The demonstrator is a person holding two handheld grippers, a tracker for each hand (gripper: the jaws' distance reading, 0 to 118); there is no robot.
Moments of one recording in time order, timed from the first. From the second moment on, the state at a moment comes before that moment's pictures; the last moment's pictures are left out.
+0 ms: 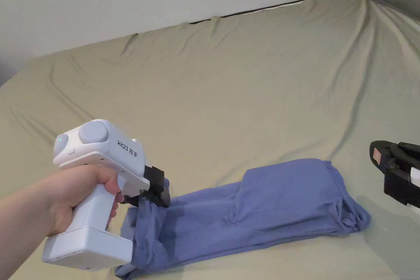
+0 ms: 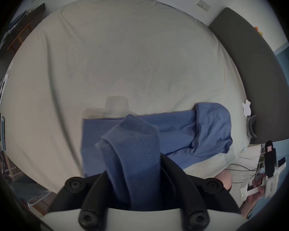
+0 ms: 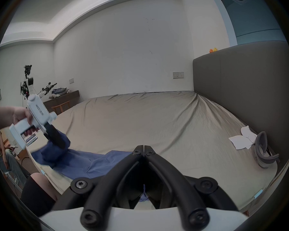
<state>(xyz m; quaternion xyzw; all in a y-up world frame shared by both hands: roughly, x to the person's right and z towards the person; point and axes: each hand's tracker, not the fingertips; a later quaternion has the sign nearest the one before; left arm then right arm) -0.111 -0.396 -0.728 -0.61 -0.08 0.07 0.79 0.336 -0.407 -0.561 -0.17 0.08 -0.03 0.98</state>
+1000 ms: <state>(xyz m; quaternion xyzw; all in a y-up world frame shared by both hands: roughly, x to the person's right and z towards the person) -0.029 -0.475 -0.693 -0.55 -0.16 -0.03 0.82 0.265 -0.387 -0.551 -0.19 0.11 -0.02 0.97</state>
